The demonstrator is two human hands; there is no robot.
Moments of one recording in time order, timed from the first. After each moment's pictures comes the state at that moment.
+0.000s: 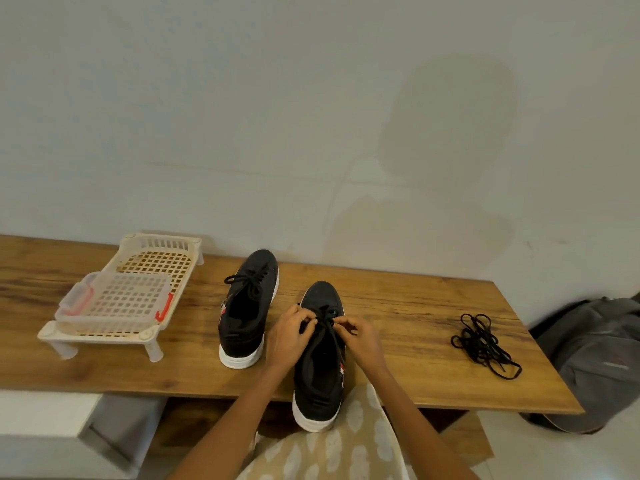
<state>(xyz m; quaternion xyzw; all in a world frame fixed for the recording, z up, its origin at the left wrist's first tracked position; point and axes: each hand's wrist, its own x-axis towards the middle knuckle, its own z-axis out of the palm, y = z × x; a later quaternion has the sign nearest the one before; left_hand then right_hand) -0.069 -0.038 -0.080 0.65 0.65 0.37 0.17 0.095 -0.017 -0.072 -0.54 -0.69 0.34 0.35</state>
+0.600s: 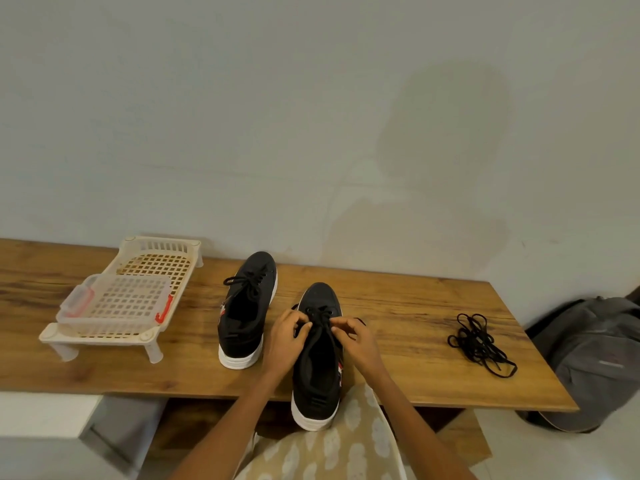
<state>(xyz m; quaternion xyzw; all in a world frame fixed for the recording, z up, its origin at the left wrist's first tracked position) -0.072 -0.045 -0.081 0.62 0.64 0.41 0.21 0.095 -0.027 -0.071 -0.53 -0.64 0.40 0.38</state>
